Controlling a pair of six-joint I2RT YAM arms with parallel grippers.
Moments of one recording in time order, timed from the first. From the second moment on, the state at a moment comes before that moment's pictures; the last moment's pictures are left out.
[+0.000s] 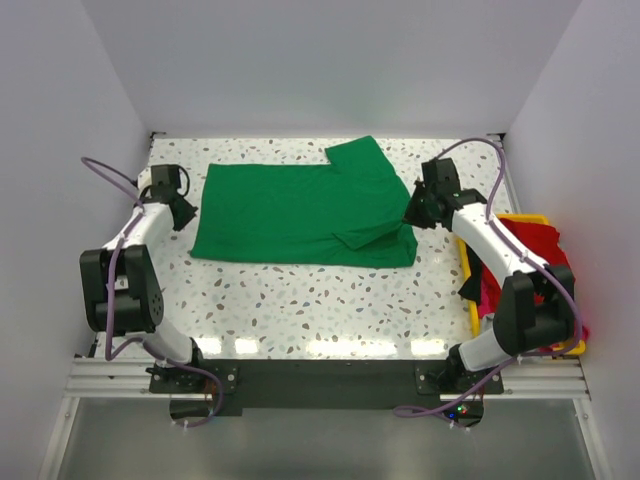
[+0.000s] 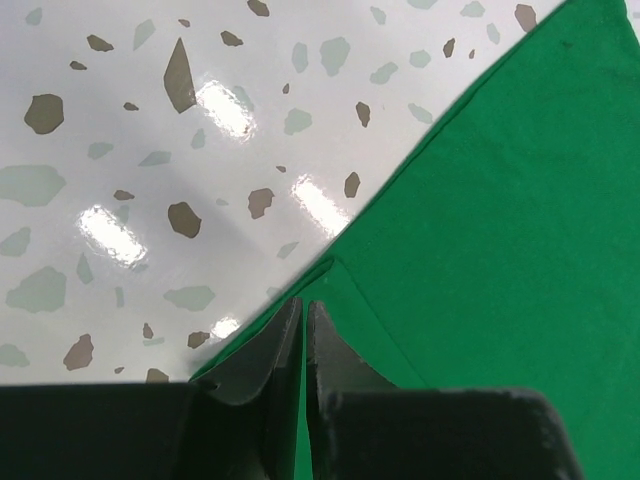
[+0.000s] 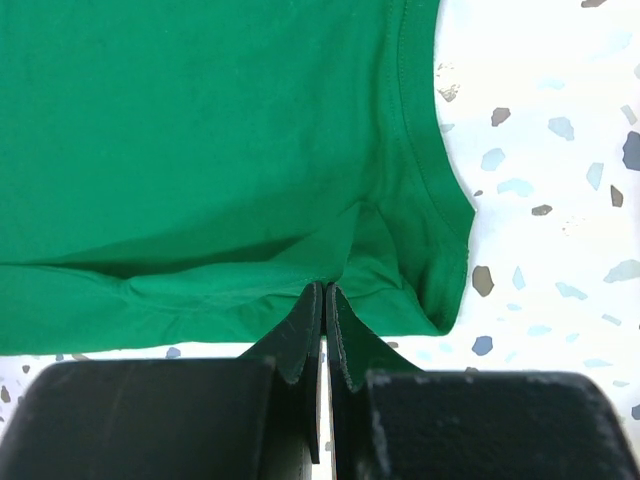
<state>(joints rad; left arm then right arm) 0.13 1.61 1.06 -0.37 -0.26 -0.69 0.23 1.51 1.16 -0.56 0.05 0.59</state>
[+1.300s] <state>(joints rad) 0.02 1.87 1.20 -0.44 -0.35 -0.74 0.23 1.56 1.16 -0.50 -0.03 0.60</state>
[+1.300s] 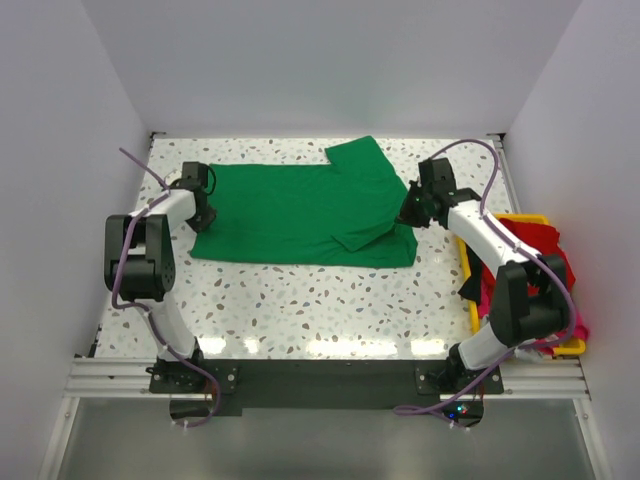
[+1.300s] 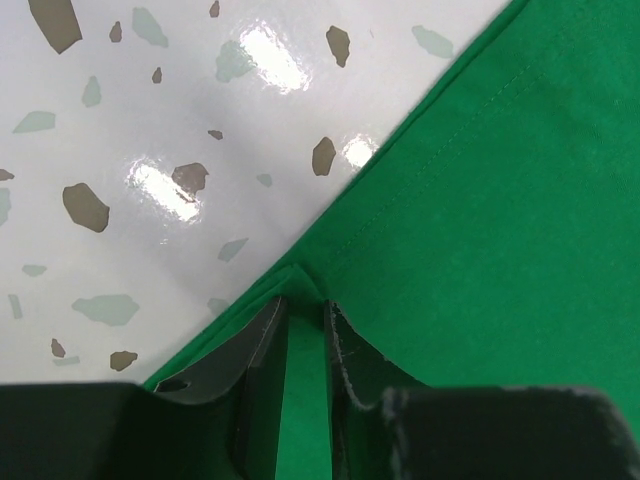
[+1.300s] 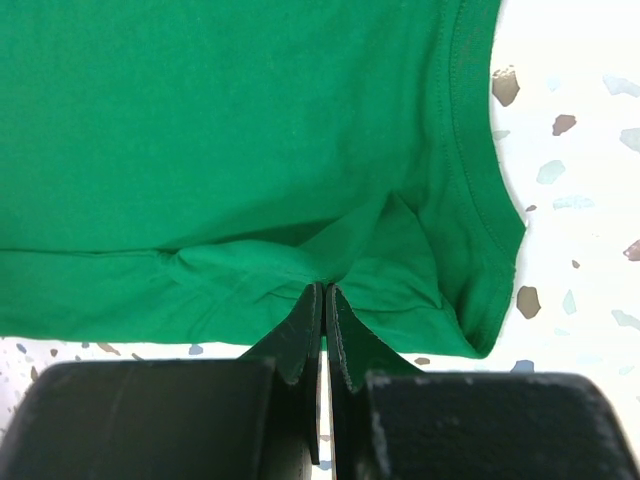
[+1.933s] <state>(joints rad) 0.02 1.85 1.20 -0.45 -0.35 -0.74 0.22 1.56 1.16 -0.50 -0.05 0.60</state>
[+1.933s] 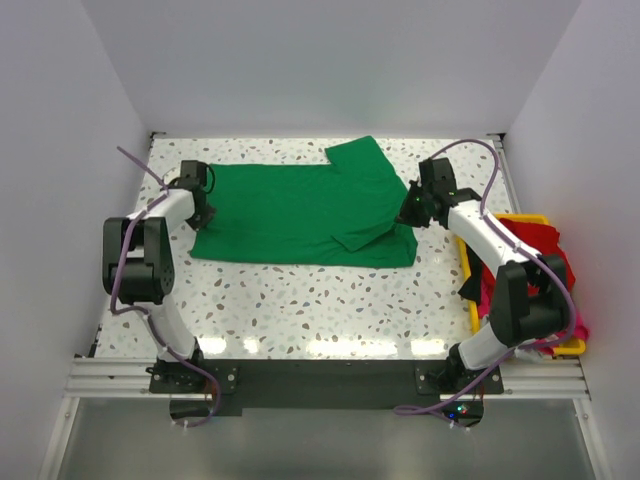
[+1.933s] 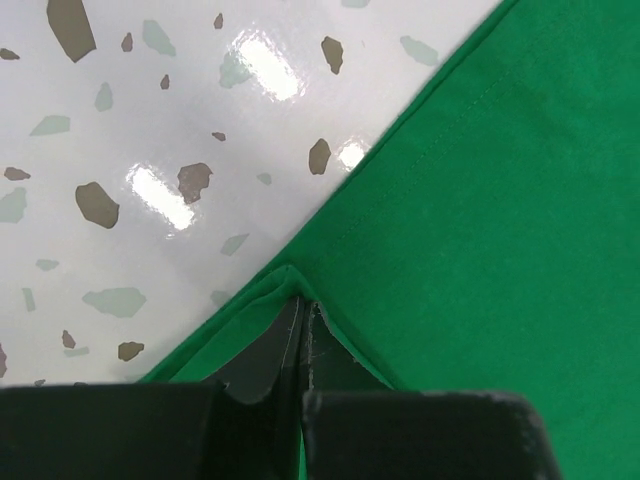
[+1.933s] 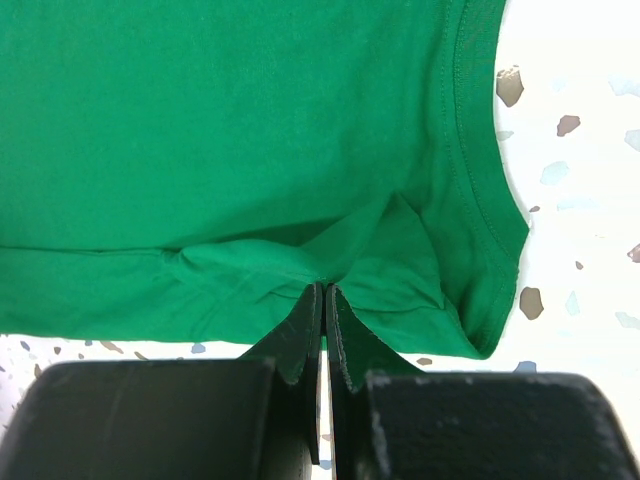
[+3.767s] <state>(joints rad) 0.06 1.82 1.21 -0.39 -0.29 -0.64 0.17 1.98 1.51 -0.52 -0.10 0.52</state>
